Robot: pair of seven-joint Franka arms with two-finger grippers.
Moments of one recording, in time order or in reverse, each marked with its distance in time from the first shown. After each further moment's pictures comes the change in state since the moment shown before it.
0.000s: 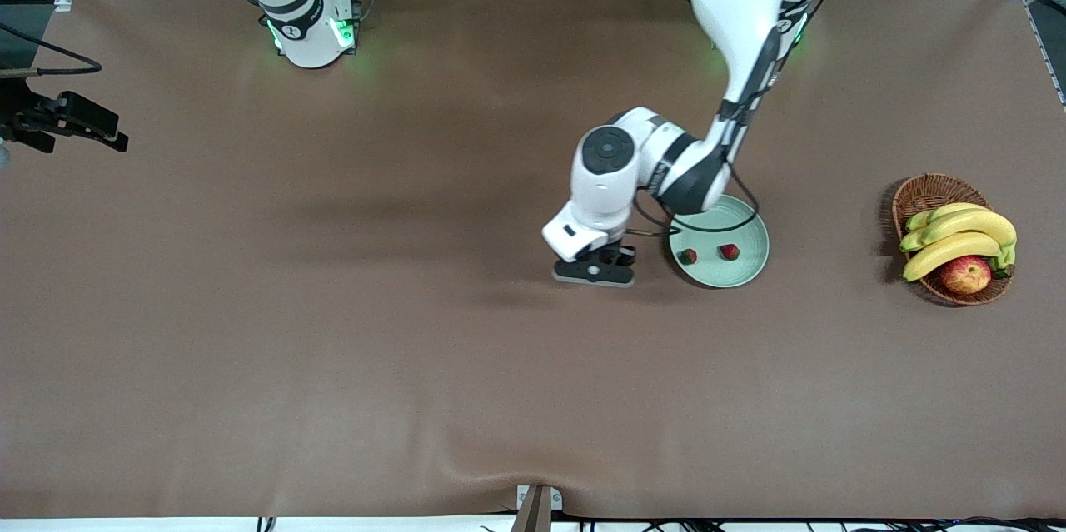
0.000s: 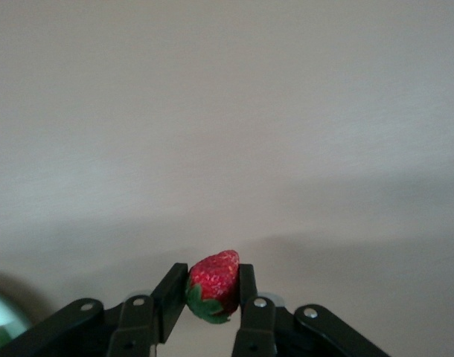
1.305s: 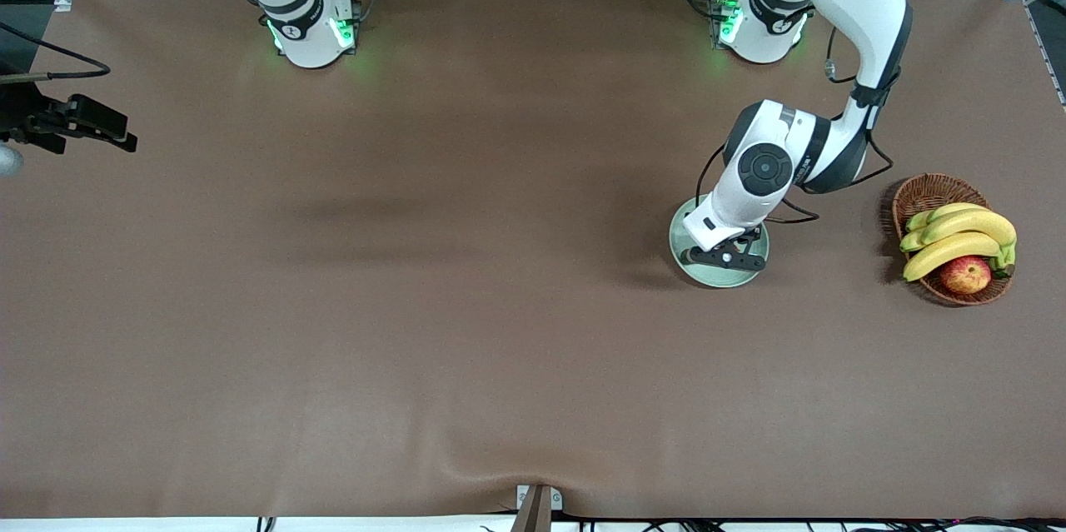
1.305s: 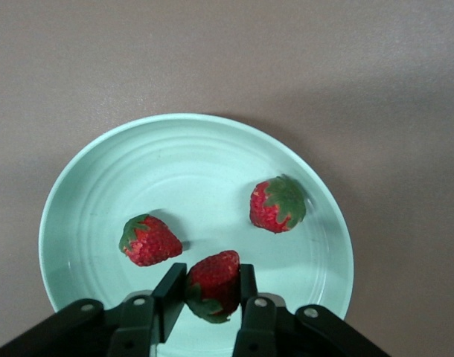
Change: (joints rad) left arm 0.311 -0.202 -0.065 -0.418 -0.030 0.001 0.330; right arm 0.002 0.000 -0.001 -0.019 0.013 -0.001 0.000
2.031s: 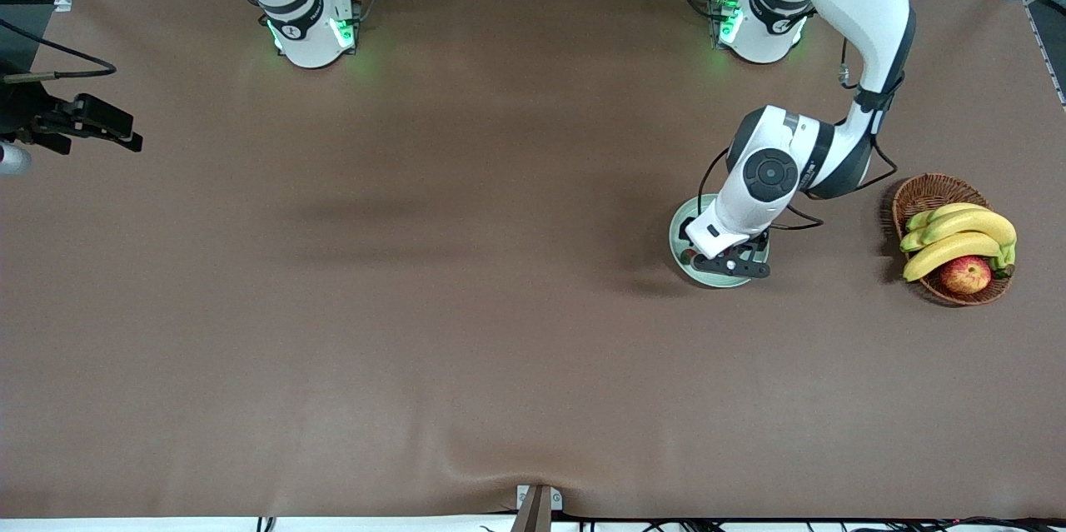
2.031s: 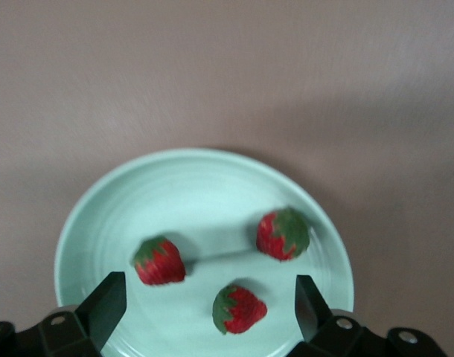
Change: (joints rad) left arm 0.012 0.010 0.004 0.058 0.000 0.005 -0.001; right arm 0.009 0.000 0.001 0.000 0.001 0.000 0.000
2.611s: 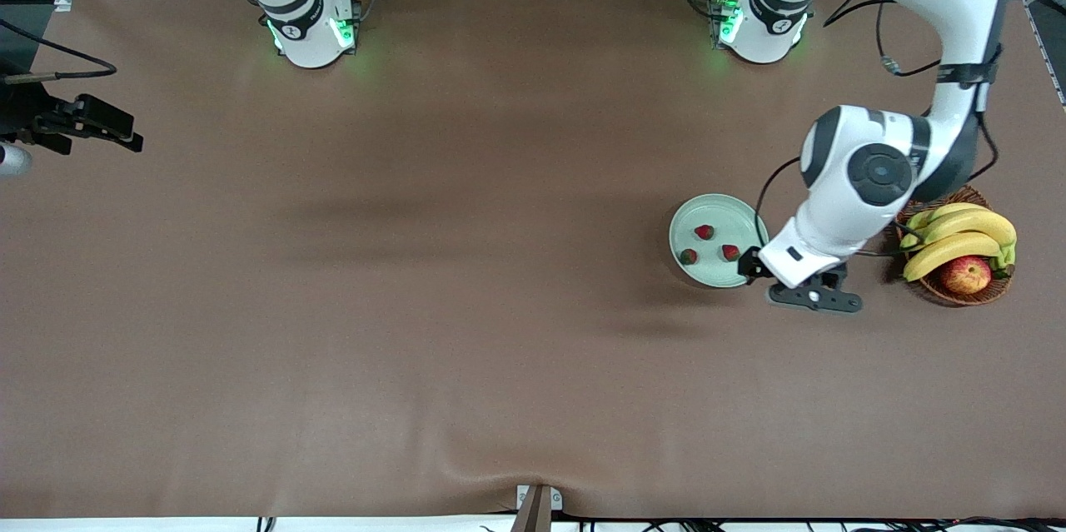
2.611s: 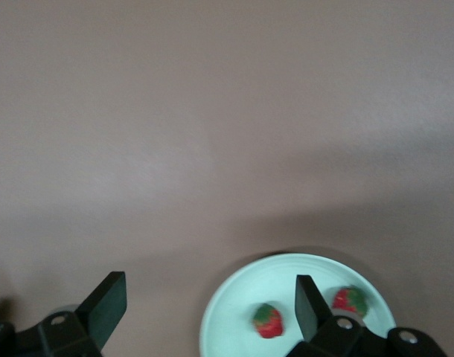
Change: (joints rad) left arm 0.143 -0.049 0.007 0.217 0.000 -0.118 0.189; right arm 0.000 0.000 0.000 -0.002 0.000 0.002 0.000
